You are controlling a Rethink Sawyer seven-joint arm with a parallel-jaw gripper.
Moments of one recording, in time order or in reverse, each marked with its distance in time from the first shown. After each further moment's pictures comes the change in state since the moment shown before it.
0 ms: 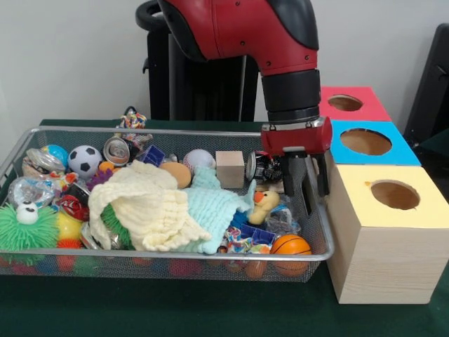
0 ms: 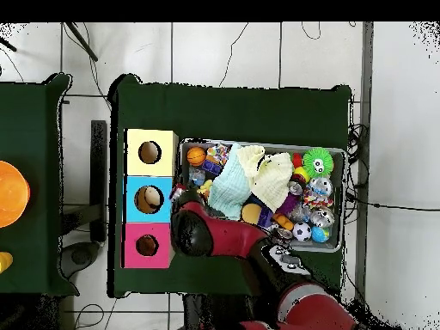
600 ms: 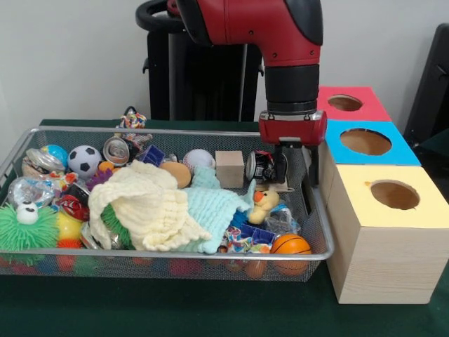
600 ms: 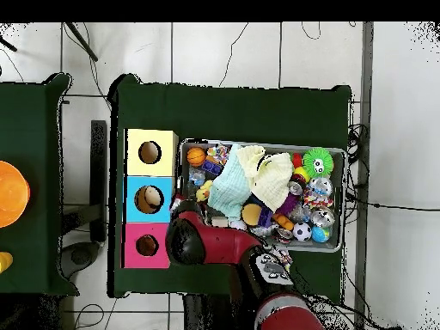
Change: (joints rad) arm 0.120 -0.025 -0.130 0.007 0.014 0.045 0.000
